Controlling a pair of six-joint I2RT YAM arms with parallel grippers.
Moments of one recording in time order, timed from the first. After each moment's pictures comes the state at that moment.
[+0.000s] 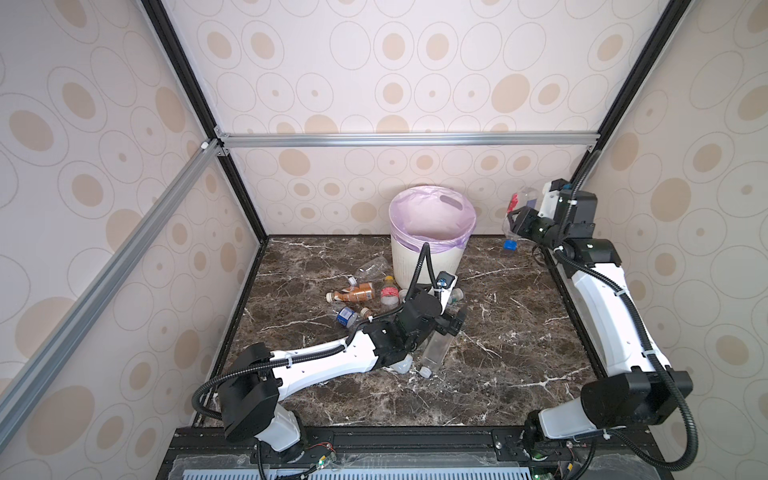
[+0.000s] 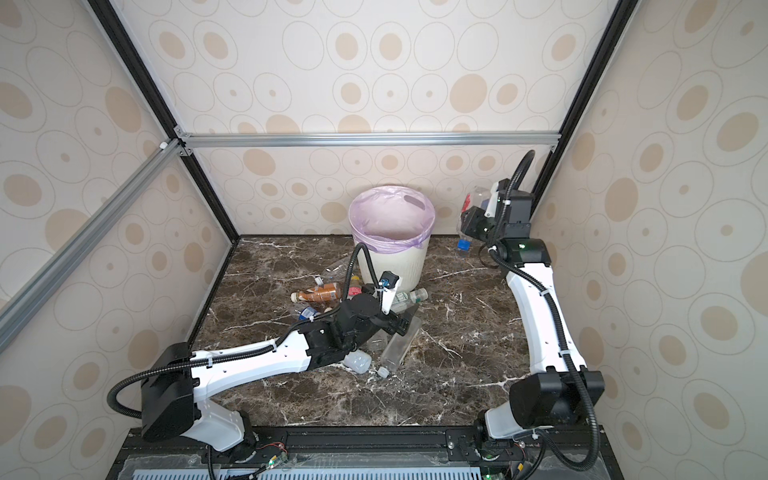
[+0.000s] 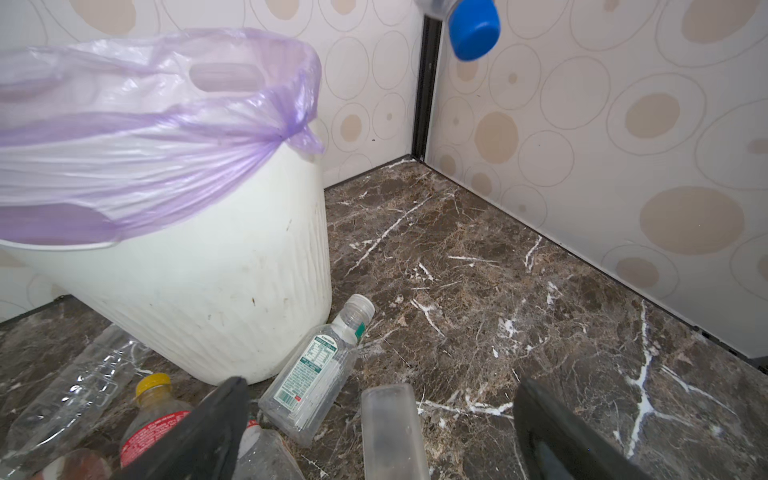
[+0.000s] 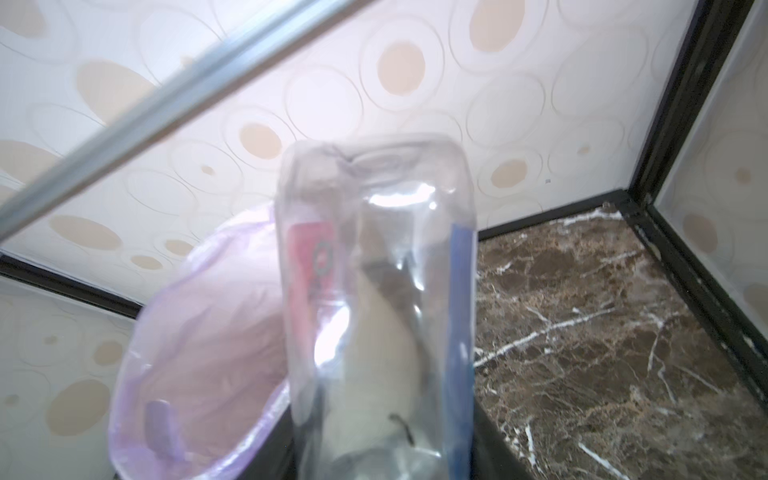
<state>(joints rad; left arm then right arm) -1.06 1.51 1.12 0.10 -0.40 -0.14 0.02 1.47 1.71 -0.58 -0.14 0.40</state>
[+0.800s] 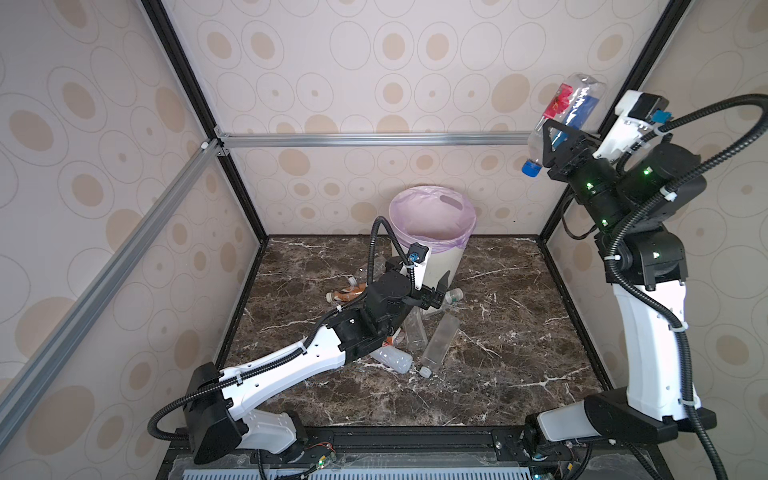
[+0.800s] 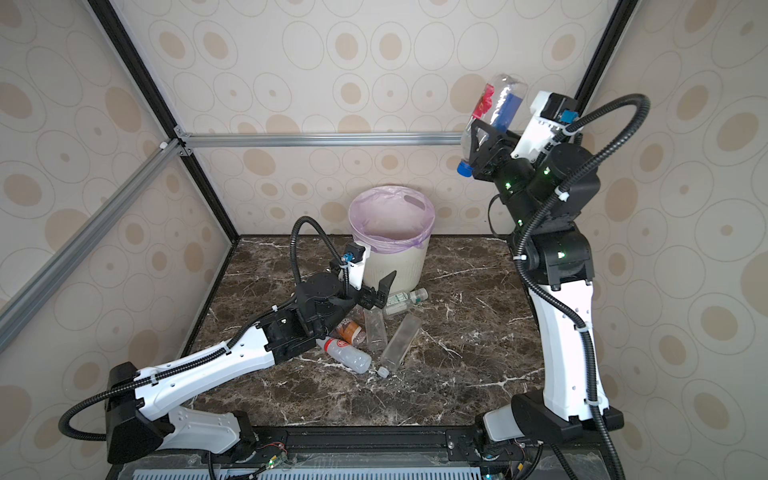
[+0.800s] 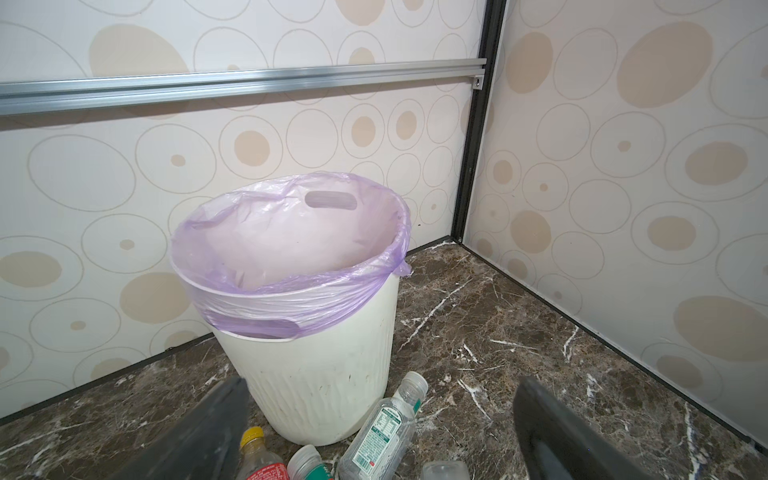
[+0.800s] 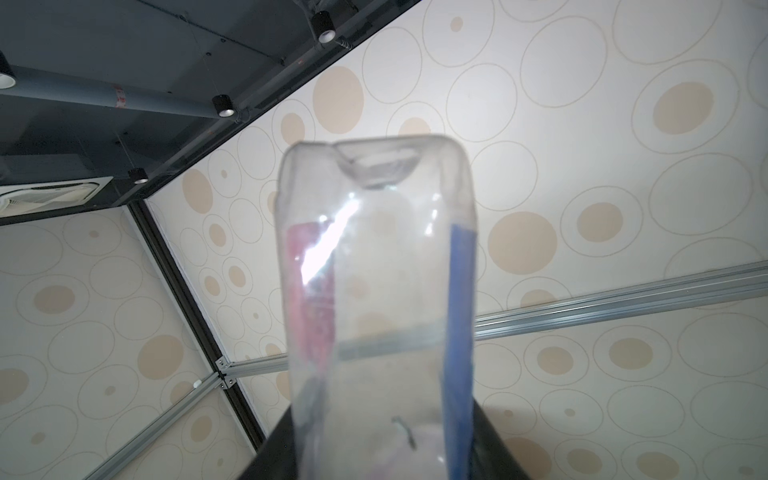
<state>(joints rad) -0.99 1.34 1.18 0.06 -0.44 -0.05 0.23 1.51 2.19 -0.43 -0.07 0.40</state>
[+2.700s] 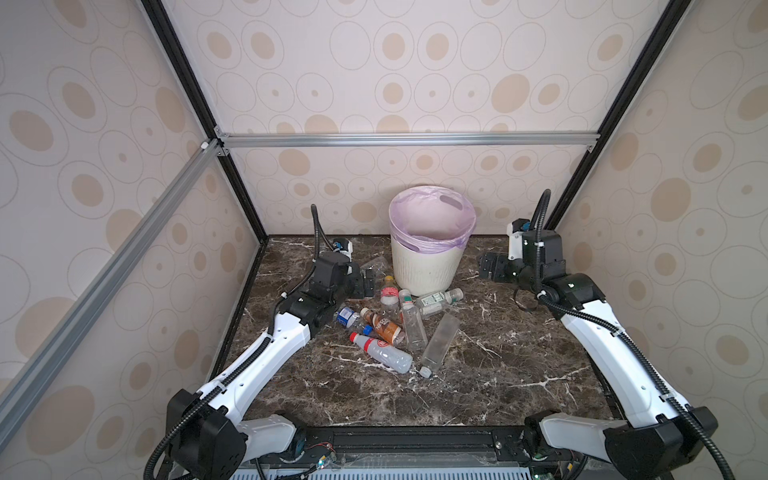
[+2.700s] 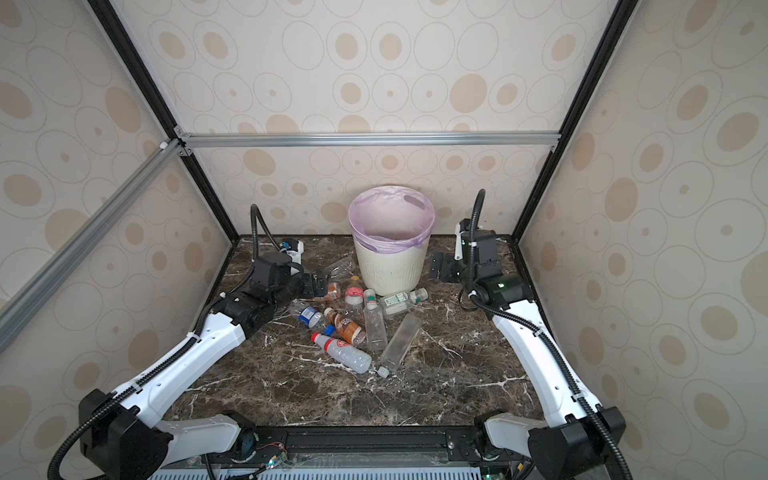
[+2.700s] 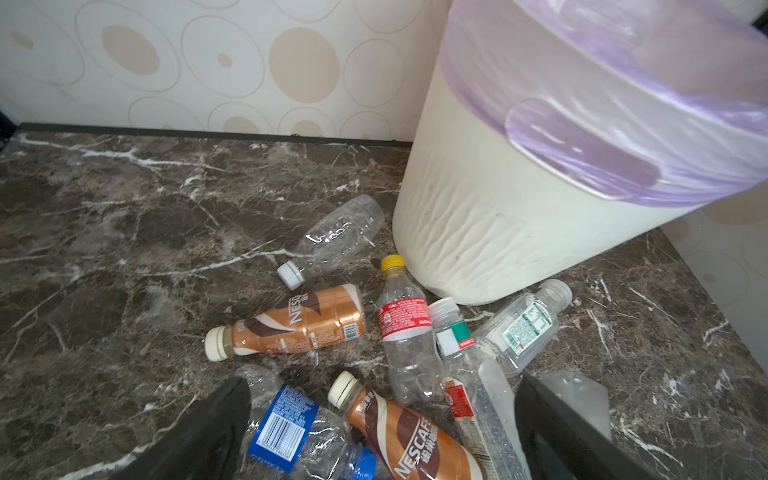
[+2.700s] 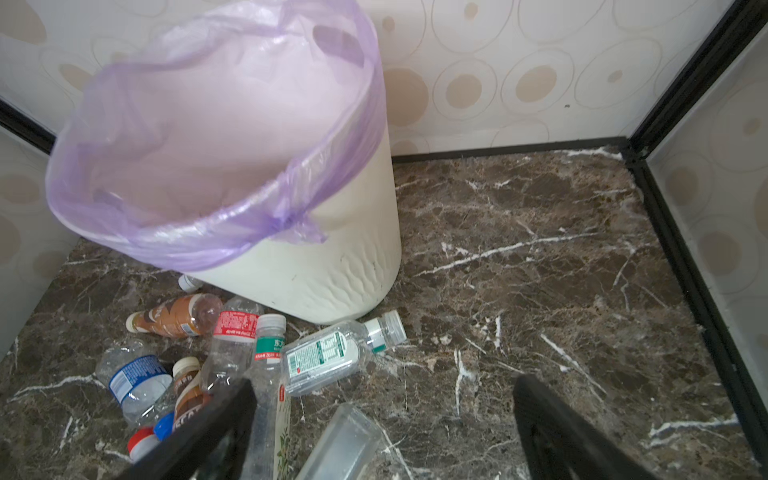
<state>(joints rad) -0.43 1.25 1.07 -0.40 -0.12 -0.36 0.28 1.23 1.27 -0.64 0.07 0.27</state>
